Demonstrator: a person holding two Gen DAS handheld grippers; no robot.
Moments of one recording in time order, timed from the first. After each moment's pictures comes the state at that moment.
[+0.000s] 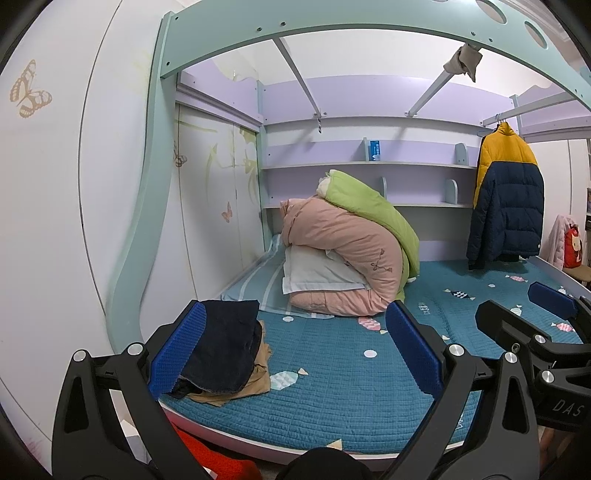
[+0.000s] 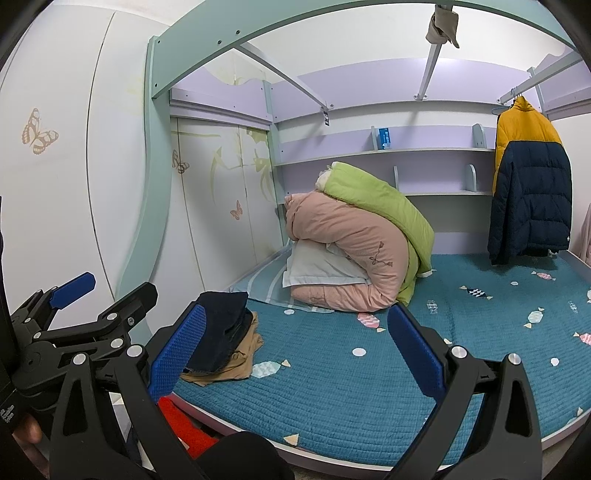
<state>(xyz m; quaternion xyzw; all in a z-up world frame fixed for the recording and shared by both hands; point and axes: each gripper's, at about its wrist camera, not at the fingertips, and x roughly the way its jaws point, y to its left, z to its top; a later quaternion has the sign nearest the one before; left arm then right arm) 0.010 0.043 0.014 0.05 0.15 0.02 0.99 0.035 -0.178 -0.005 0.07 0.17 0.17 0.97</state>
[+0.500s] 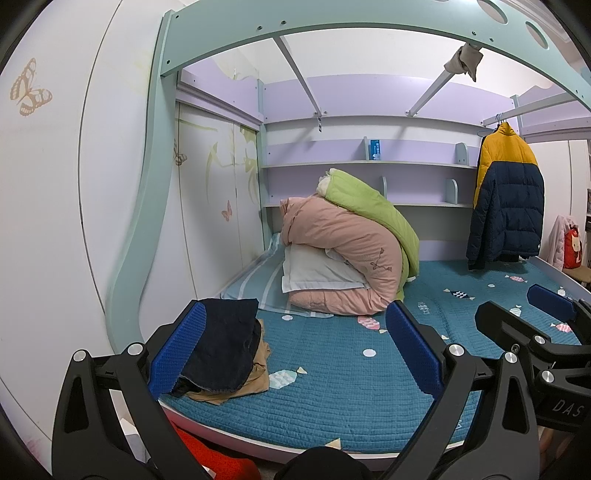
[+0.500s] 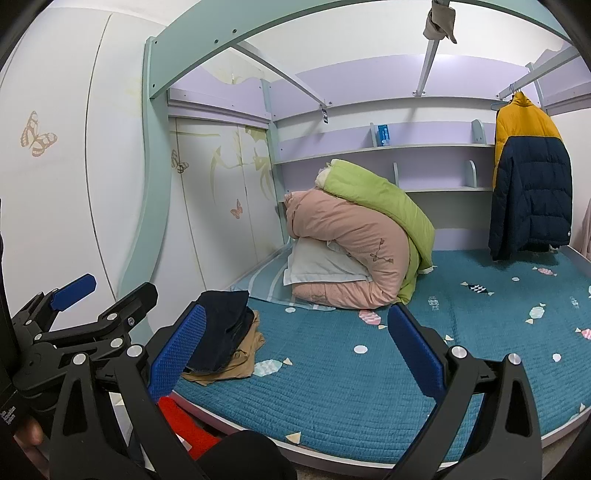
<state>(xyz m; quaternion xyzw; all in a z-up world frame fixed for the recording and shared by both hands) 0.009 0.040 0.014 0.05 0.15 0.02 0.99 0.036 -0.178 -0.006 0.08 0.18 0.17 0.97</state>
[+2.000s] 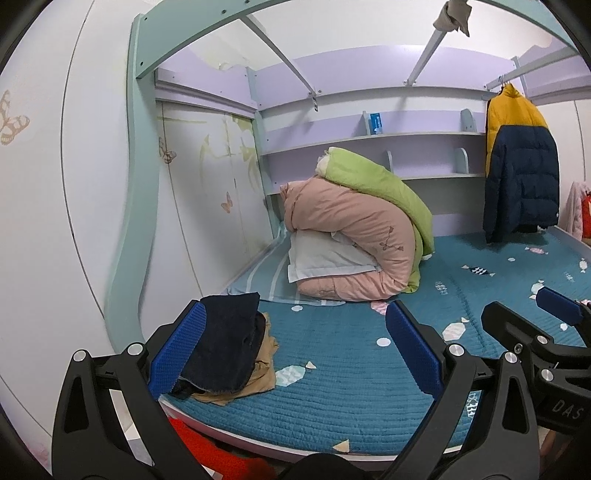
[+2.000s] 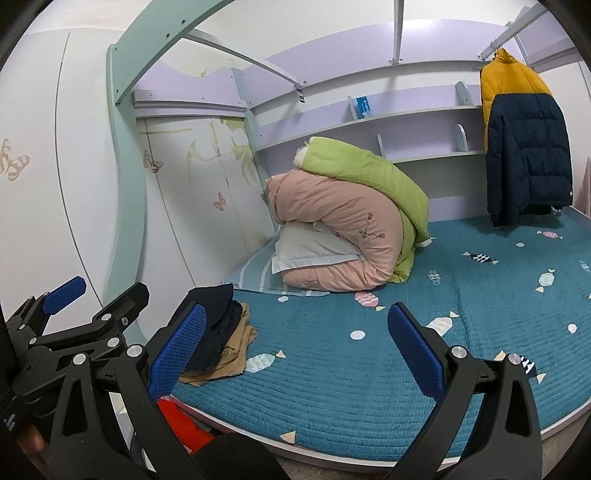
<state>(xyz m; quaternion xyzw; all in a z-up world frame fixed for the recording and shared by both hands) 0.055 -0.026 -0.015 0.10 0.18 0.07 0.98 0.087 -0.216 -0.048 0.13 0.21 0.16 0.95</state>
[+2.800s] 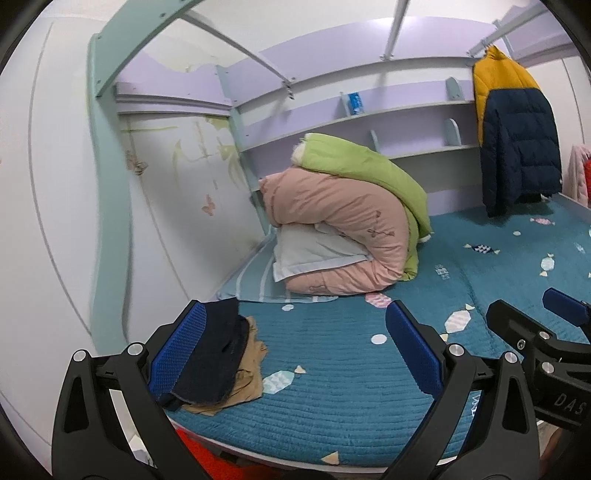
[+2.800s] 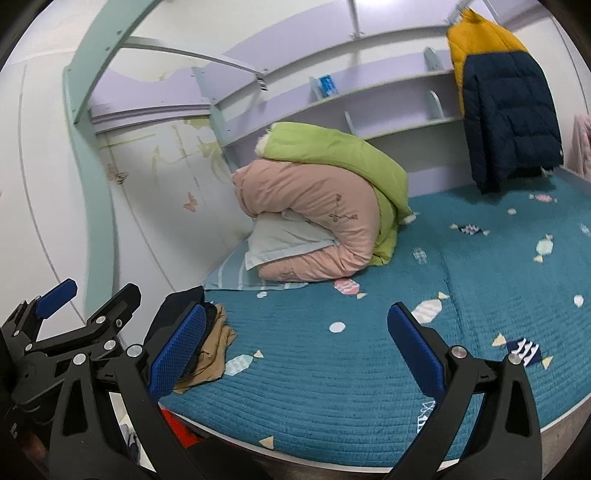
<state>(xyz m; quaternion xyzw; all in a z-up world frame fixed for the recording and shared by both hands) 0.120 -0.100 -0.047 0.15 0.20 0.07 0.96 0.141 -0.279 -0.094 0.19 0.25 0.13 0.94</state>
